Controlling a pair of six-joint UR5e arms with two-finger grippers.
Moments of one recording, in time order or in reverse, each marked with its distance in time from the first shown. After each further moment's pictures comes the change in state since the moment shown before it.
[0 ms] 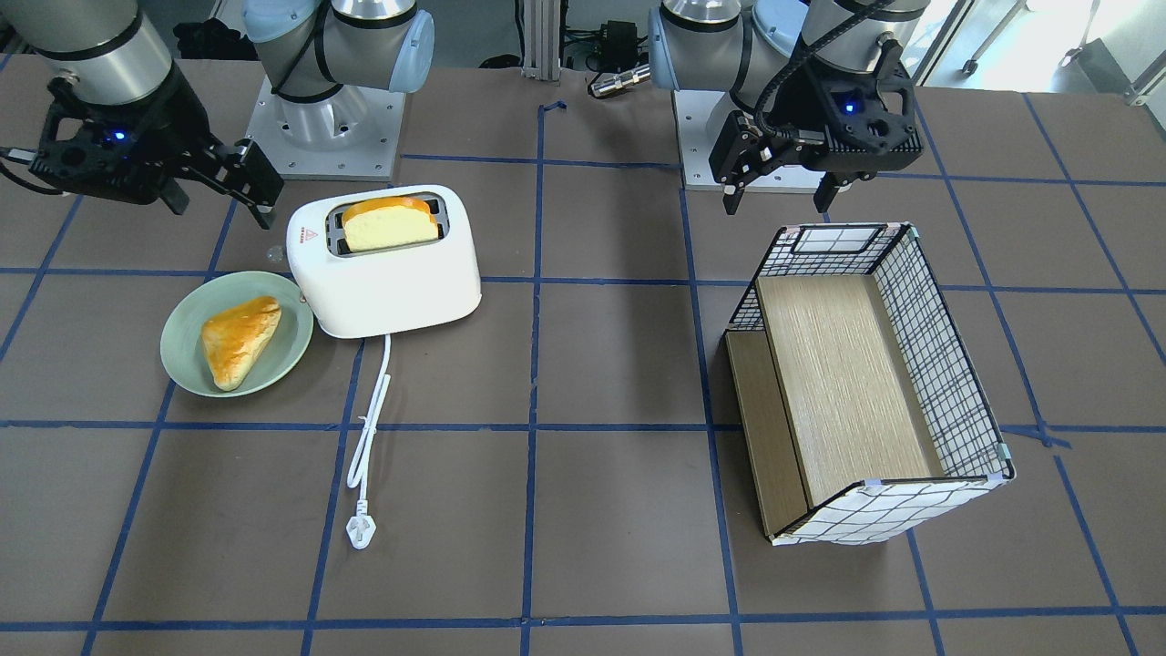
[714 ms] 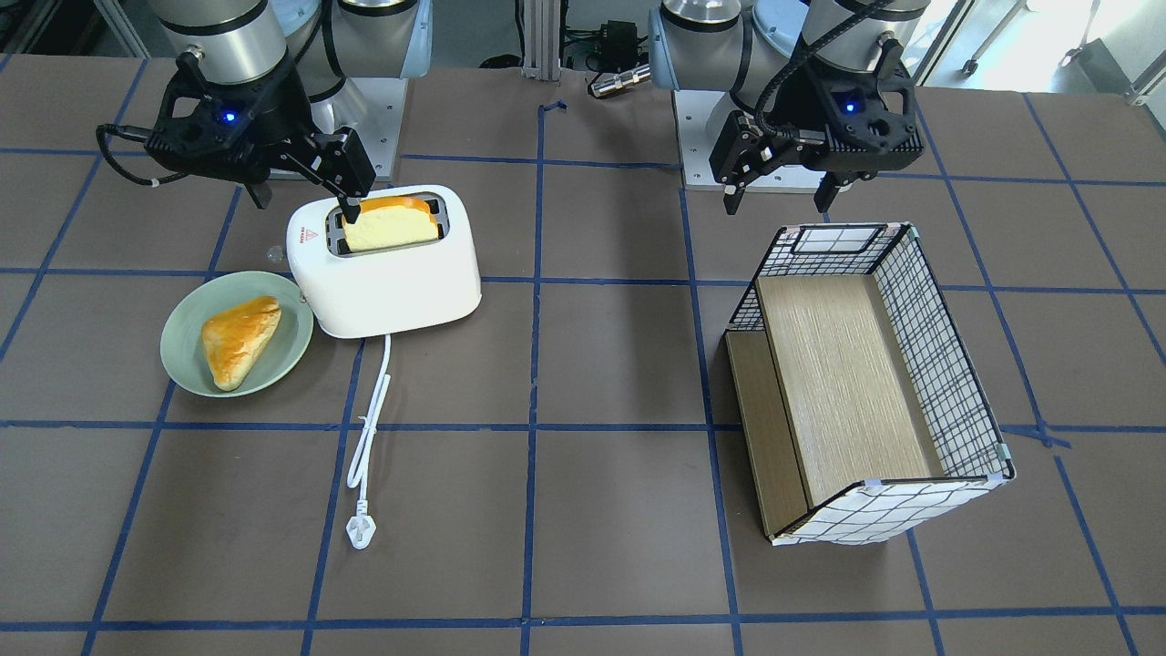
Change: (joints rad) left arm 0.000 0.000 0.001 0.000 0.001 0.000; right arm 0.160 0.005 -0.009 -0.051 -0.003 0.160
